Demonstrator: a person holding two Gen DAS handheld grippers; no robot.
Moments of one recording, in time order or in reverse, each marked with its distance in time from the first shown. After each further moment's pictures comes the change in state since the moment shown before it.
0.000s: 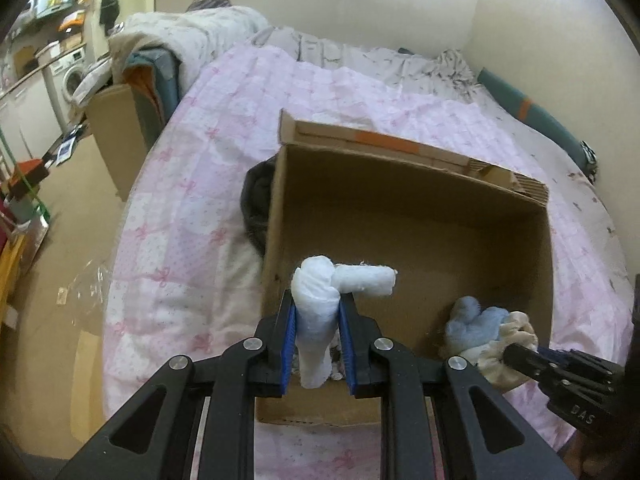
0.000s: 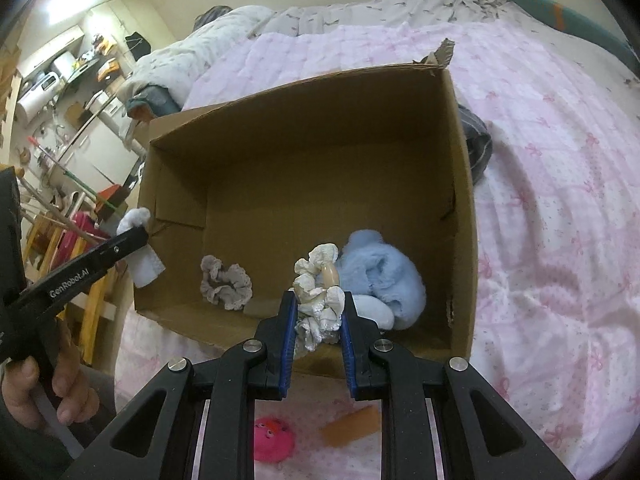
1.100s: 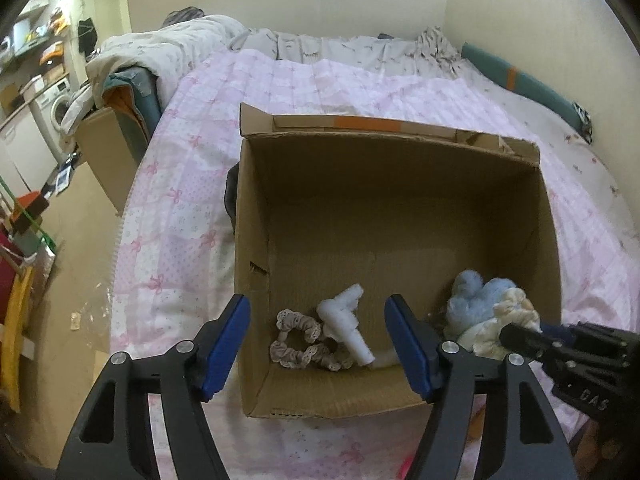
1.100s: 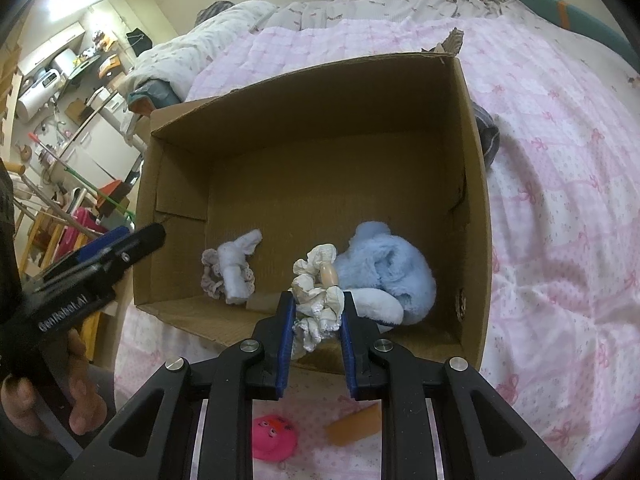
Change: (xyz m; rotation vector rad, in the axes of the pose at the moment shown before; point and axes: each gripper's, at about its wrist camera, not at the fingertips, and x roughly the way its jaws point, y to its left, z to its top) left arm 0.008 -0.023 -0.010 0.116 0.022 0.044; right arm 0.003 0.002 -0.001 -0.005 0.018 0.006
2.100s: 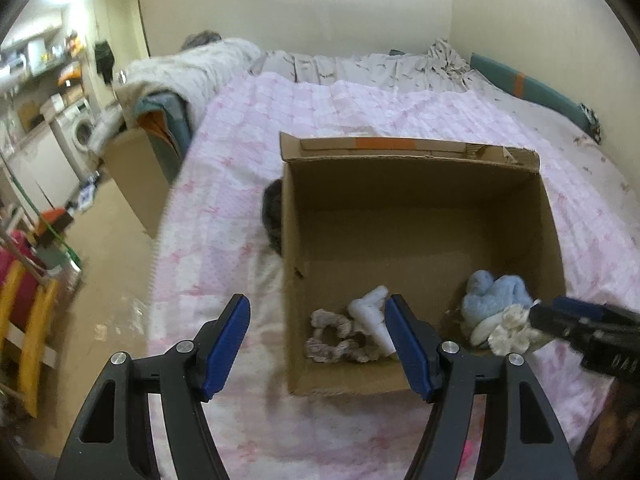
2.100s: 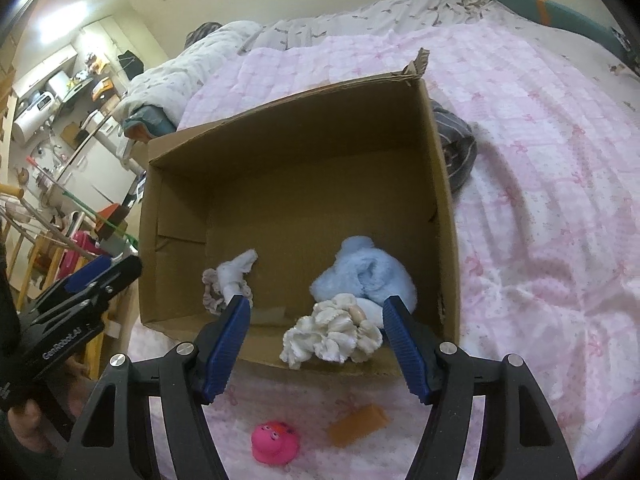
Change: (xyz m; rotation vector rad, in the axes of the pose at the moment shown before) left arm -0.040 0.006 -0.012 0.039 -0.082 0.098; right arm -0.018 -0.009 -0.002 0.057 -0.063 -0.010
